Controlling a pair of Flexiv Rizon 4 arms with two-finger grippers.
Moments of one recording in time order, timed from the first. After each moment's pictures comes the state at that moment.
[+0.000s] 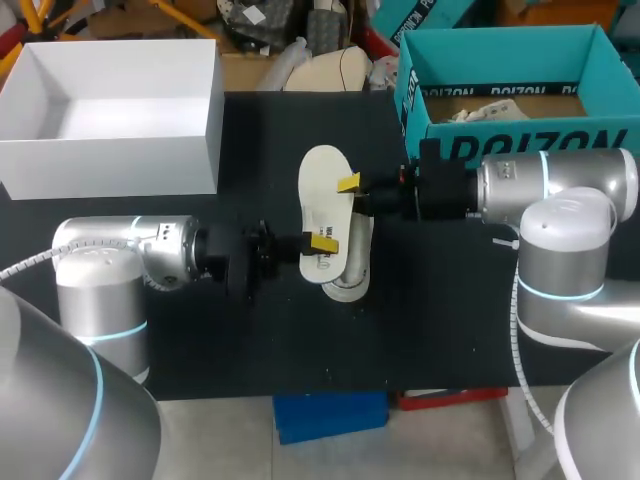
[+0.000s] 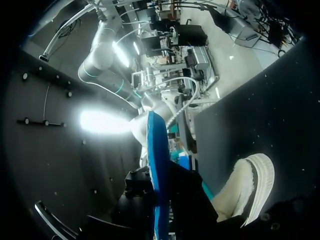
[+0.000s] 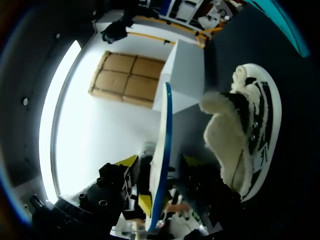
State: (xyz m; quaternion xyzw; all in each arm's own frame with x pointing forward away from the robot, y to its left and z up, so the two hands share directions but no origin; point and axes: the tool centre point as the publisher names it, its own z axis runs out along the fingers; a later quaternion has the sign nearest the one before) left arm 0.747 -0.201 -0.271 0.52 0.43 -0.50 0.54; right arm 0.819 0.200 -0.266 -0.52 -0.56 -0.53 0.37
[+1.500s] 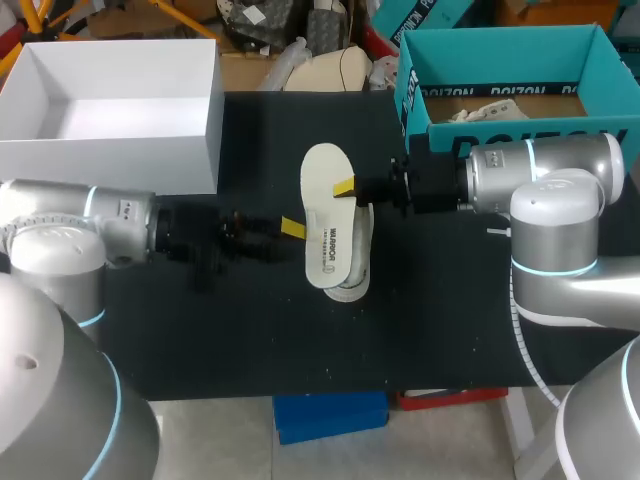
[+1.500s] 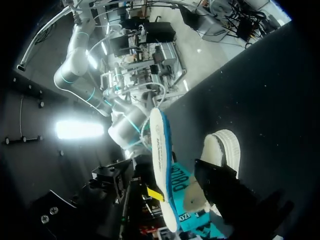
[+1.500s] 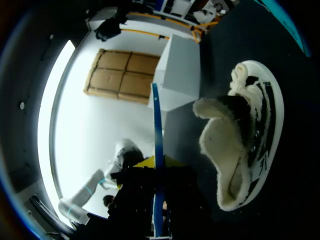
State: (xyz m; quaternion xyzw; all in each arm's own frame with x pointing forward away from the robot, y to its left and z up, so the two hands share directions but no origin) left arm 0.762 -0.144 -0.271 0.61 0.48 -0.37 0.51; right arm 0.833 0.207 -0.274 -0.53 -0.57 -0.50 0.39
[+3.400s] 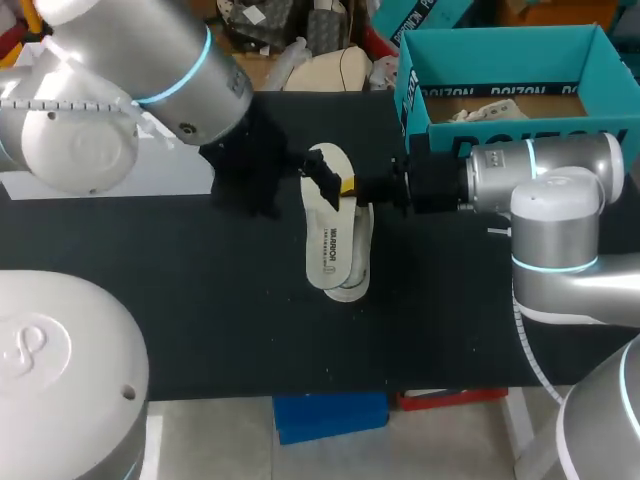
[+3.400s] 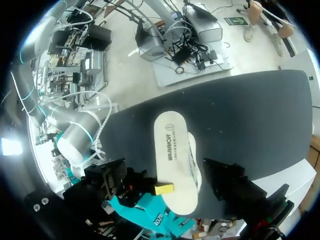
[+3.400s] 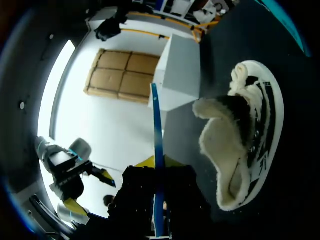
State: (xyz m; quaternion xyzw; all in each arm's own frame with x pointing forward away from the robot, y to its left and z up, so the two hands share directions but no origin) left arm 0.751 -0.168 -0.191 0.75 0.61 -0.11 0.21; right arm 0.833 0.206 -0.274 -0.53 -0.57 -0.50 0.39
